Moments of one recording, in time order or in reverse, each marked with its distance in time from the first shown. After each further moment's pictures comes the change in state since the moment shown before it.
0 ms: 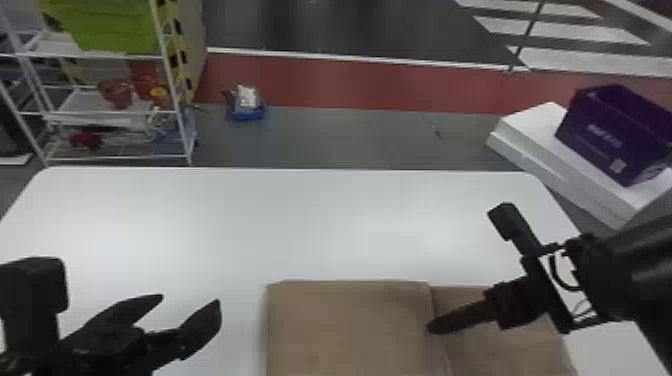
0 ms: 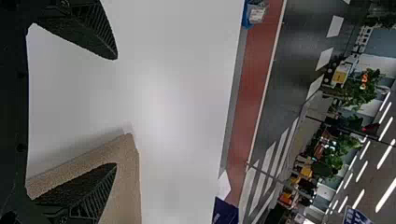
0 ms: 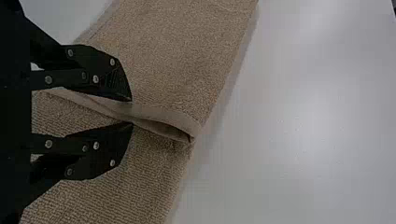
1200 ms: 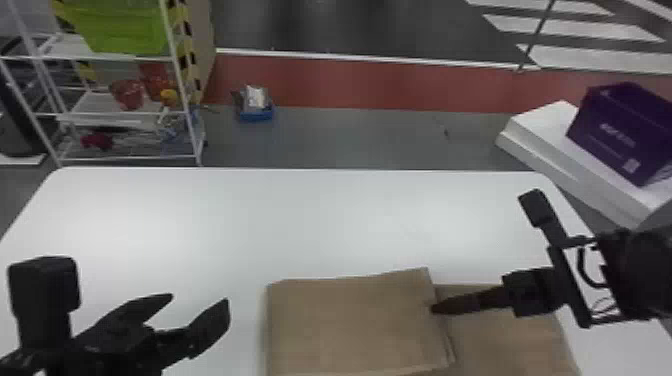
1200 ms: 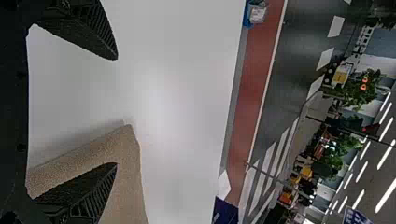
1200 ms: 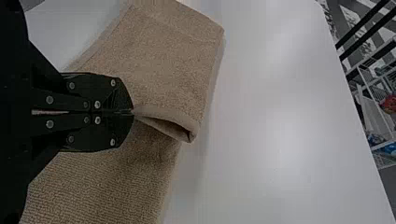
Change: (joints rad) left arm 0.002 0.000 0.005 0.000 0.004 0.001 0.000; right arm 0.016 0.038 -0.135 -0.008 -0.116 0.000 0.019
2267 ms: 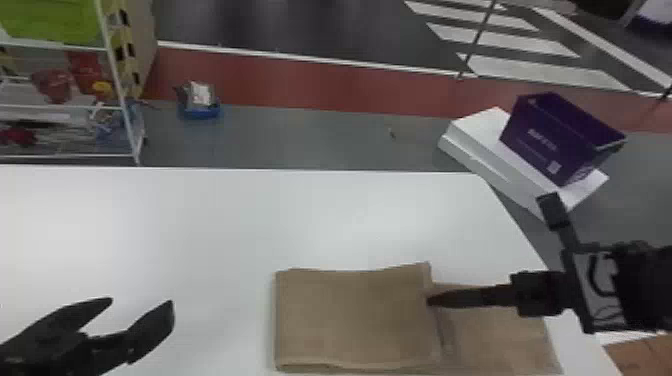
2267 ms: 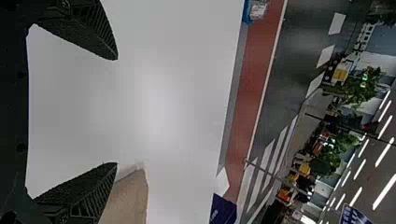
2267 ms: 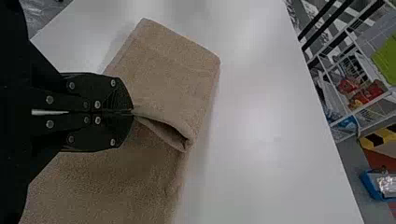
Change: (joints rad) left arm -0.038 0.000 -0.008 0.039 0.010 0.002 -0.008; right arm 0.178 -0.055 -0.297 -0.118 -0.101 0.000 0.046
